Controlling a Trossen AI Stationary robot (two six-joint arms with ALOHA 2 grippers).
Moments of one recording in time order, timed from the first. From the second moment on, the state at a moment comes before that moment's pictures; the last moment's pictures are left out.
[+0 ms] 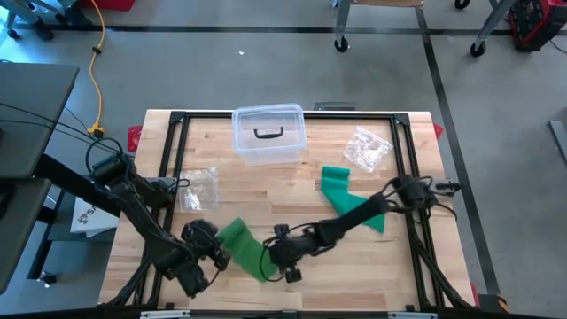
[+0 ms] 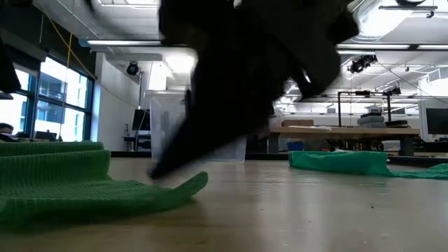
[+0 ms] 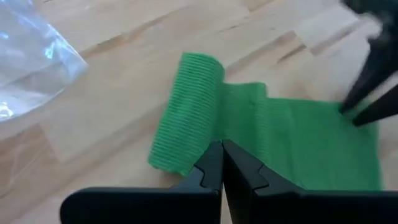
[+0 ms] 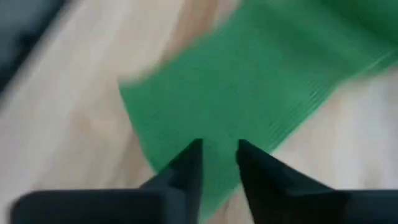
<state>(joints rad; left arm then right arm) -0.92 1.64 1.07 -1.02 -0.66 -1.95 0.41 2.20 1.43 -0.08 0.03 0.10</state>
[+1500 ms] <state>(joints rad) -0.82 1.85 0.99 -0.56 -0.82 -1.77 0.64 2.11 1.46 -0.74 -0.10 0.24</state>
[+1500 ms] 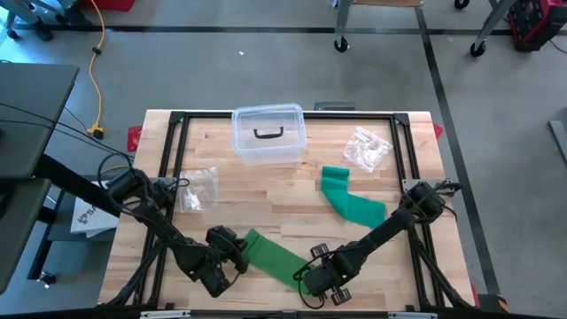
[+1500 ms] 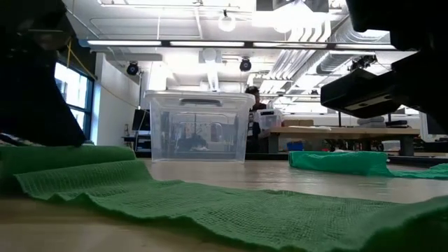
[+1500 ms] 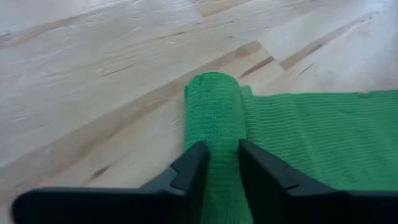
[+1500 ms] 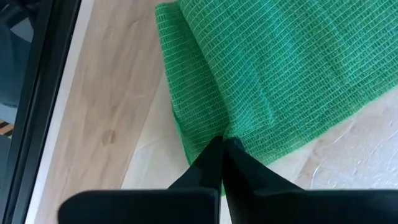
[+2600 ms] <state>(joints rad) -0.75 1.87 1.09 -0.60 -0.75 -1.52 0.75 1.98 1.45 -0.77 0.02 0.31</state>
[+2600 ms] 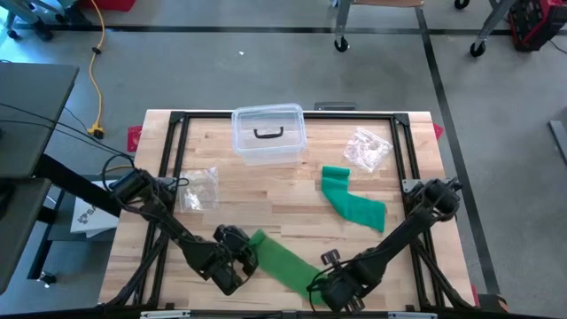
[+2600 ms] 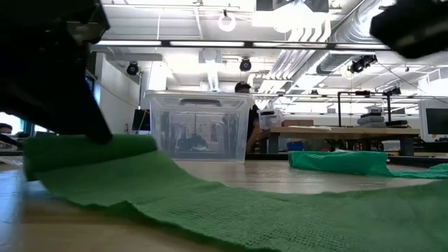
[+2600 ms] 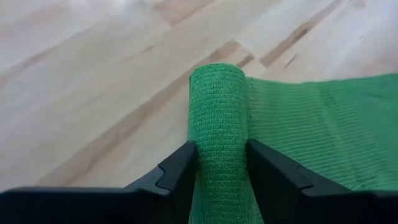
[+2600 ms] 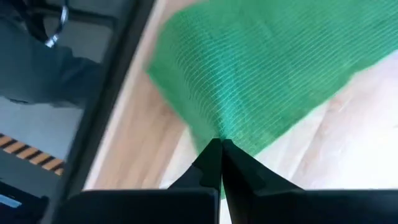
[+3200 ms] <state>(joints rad) -0.69 1.87 1.15 -0.61 -0.77 -1.35 0.76 1.92 1.46 -0.72 0.17 0.39</state>
